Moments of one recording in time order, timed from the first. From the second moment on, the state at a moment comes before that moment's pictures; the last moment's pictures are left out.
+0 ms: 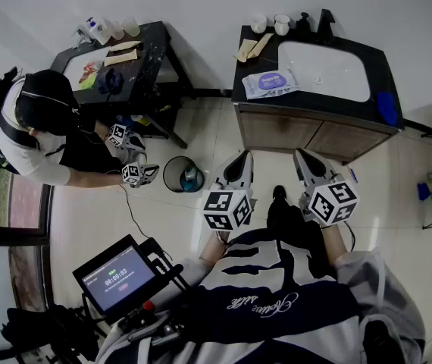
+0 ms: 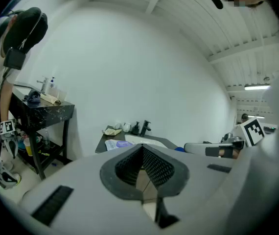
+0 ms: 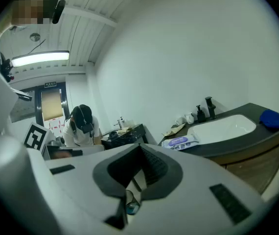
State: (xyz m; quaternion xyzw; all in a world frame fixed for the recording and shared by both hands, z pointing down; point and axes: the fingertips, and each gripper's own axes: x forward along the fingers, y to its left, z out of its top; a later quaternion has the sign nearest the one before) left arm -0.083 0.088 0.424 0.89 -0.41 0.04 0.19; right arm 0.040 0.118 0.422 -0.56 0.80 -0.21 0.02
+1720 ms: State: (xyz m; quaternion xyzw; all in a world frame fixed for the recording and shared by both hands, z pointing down) left arm 0.022 -0.198 0.613 0.80 -0.42 0.21 0.37; right arm 0.088 -0.187 0.579 -0.32 0.89 -0.09 -0.32
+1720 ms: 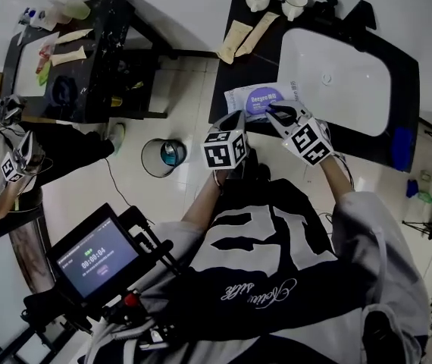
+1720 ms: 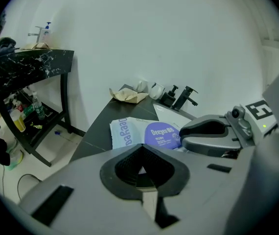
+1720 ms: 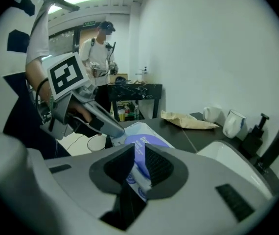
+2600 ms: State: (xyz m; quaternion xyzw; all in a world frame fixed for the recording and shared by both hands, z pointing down) left arm 0.038 -0.189 0.627 0.81 -0.41 0.23 0.34; right arm 0.076 -0.168 0.604 -0.10 0.87 0.07 -0.47
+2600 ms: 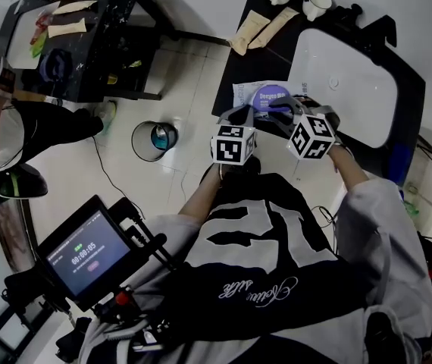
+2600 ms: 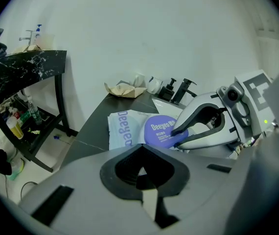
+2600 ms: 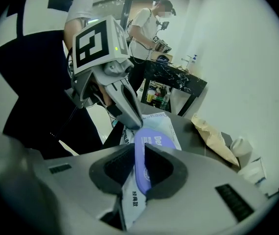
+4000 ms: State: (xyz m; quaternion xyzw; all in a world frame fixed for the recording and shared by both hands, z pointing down) left arm 0.035 -0.197 0.641 0.83 -0.39 0.25 0.31; right arm 0.066 -0.310 0.556 -0.27 0.91 -0.03 -0.32
